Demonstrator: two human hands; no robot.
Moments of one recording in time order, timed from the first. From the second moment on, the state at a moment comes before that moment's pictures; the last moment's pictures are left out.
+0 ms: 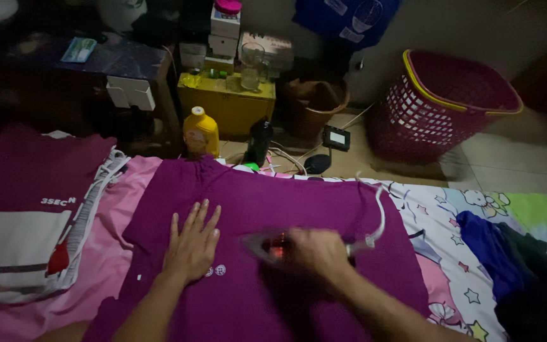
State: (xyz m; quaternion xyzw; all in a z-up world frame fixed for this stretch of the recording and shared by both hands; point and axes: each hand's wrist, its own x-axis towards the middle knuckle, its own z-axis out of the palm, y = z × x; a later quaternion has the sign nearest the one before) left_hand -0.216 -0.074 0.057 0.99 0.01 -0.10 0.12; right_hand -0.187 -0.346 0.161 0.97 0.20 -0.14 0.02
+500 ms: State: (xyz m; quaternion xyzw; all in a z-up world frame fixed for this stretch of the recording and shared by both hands) left_hand -0.200 -0.060 0.040 0.97 0.01 -0.13 0.19; right_hand -0.277 -0.375 0.080 0.90 0.32 -0.29 0.09
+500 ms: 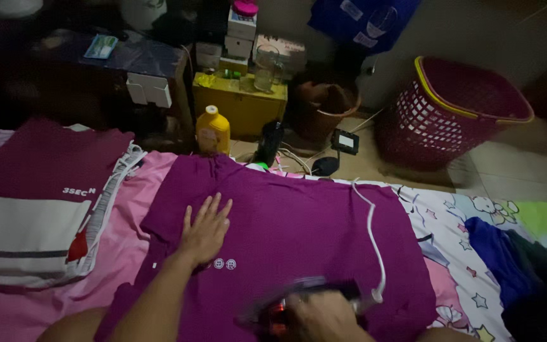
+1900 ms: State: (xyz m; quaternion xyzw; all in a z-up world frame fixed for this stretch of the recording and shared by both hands) left_hand -0.233 -0.019 0.069 0.97 0.00 -0.13 0.23; right_hand -0.293 -0.441 0.089 0.90 0.36 -0.24 0.04
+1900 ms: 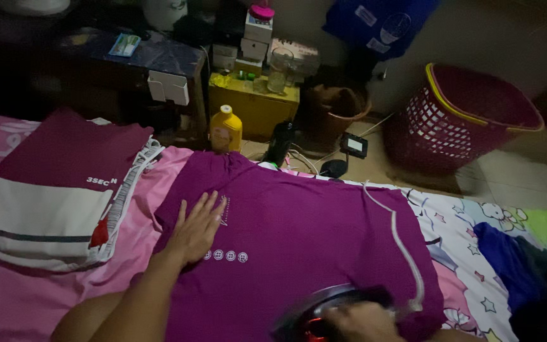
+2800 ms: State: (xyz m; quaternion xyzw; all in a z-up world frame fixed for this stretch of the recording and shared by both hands) left_hand -0.230 -0.017 0.032 0.99 0.00 0.00 0.11; right_hand -0.142 -0.228 0.191 0.97 0.13 -0.20 0.01
